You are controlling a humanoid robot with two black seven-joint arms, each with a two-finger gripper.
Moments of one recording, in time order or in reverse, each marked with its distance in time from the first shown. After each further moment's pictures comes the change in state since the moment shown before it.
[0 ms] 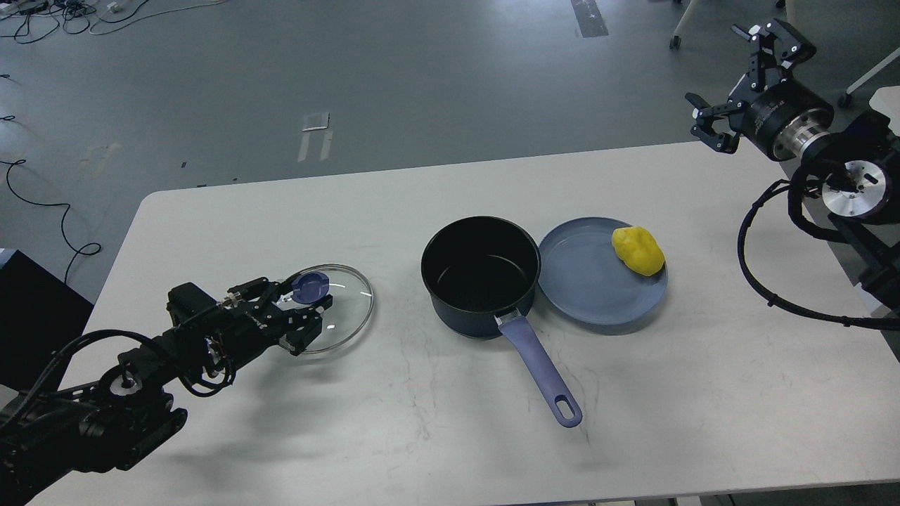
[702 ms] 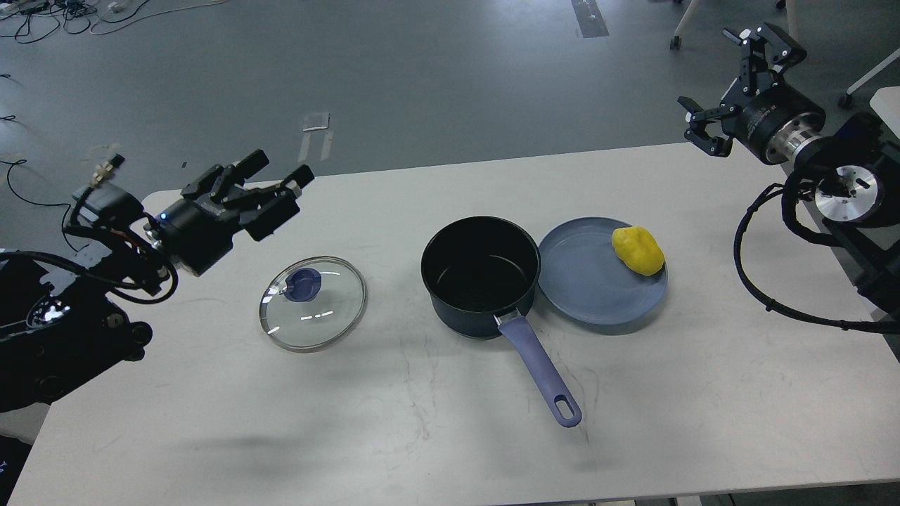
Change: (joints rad) left arm -0.250 0.307 -0.133 -0.505 -0.490 -0.125 0.000; right arm 0.003 0.001 -0.050 0.012 -0.006 0.006 0.042
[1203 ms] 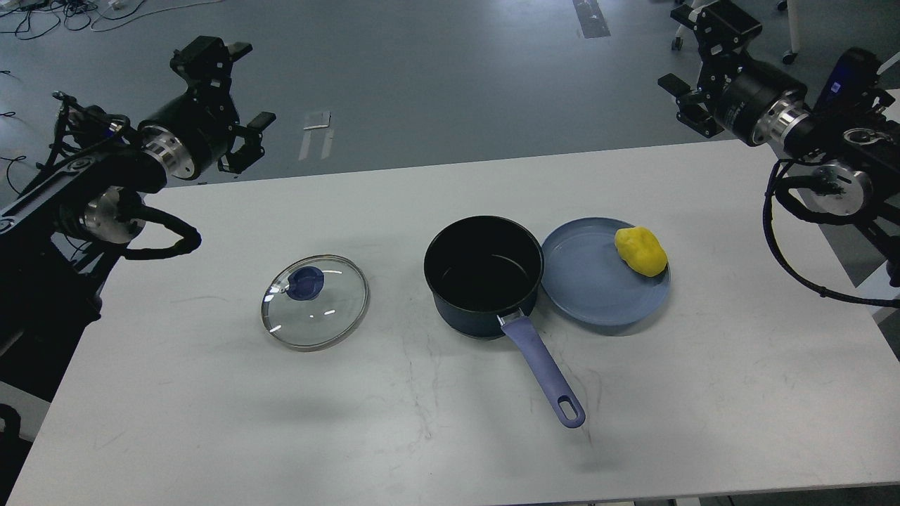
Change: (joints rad) left arm -0.092 -0.250 -0.296 0.346 -1.082 -0.594 0.434; right arm 0.120 -0.087 -0.246 0.064 -0.402 0.005 0.176
